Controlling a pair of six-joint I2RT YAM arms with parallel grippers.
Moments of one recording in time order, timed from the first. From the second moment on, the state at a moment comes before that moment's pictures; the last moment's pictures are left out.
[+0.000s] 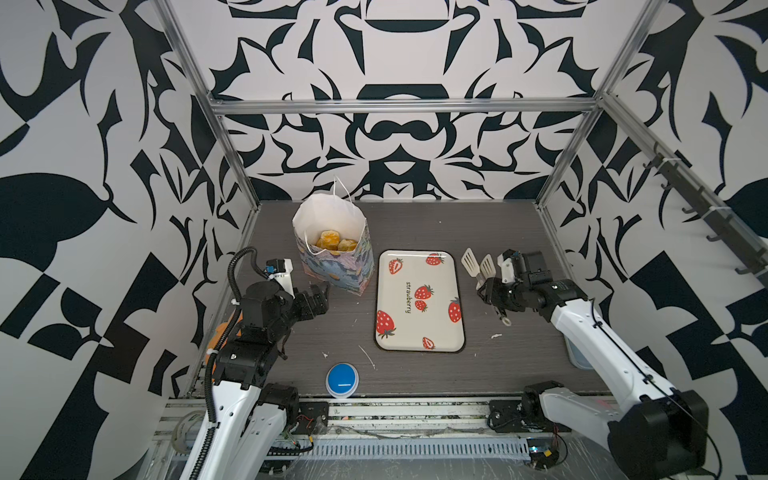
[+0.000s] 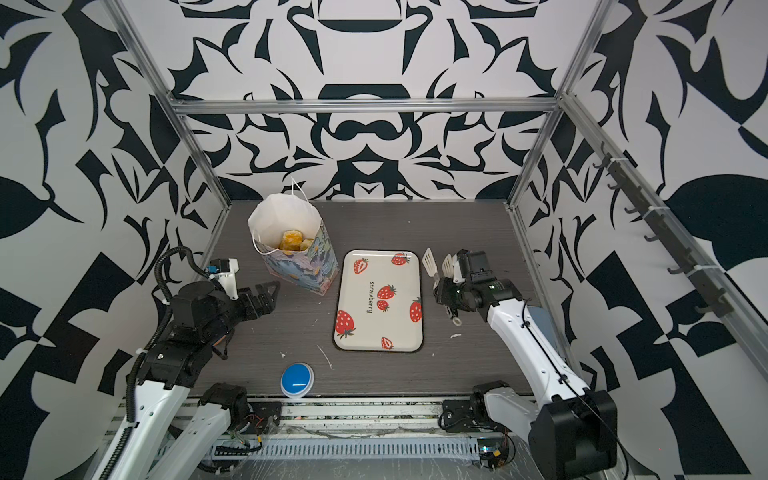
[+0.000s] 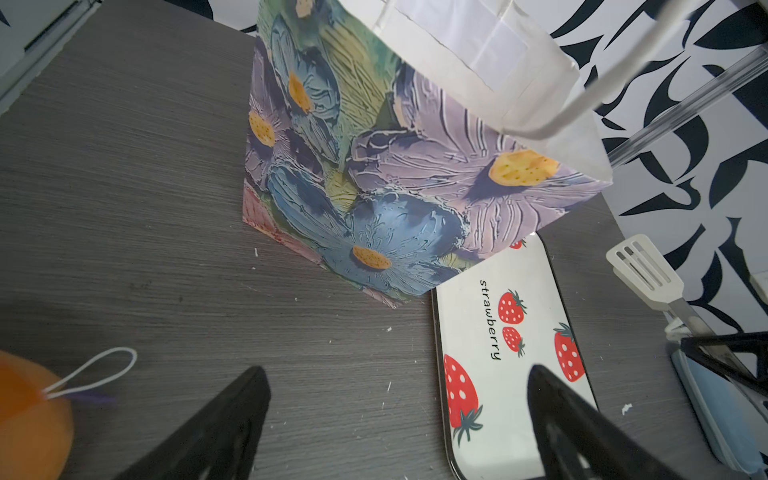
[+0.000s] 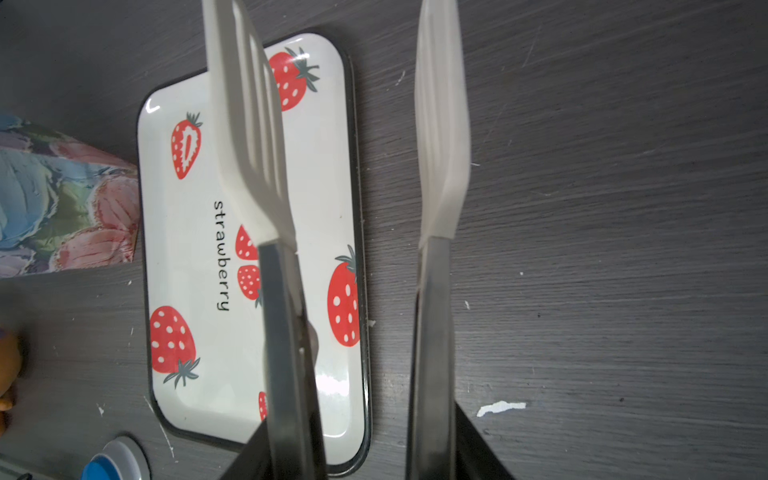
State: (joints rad) left arm -0.20 0.59 0.67 -0.57 0.14 -0.39; right arm 0.17 1.12 0.84 -0.73 -0.20 0.44
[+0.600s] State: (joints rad) left arm -0.30 0.63 0.53 -0.41 -0.01 -0.29; right arm 0.10 1.29 0.80 -0.62 -0.15 0.47
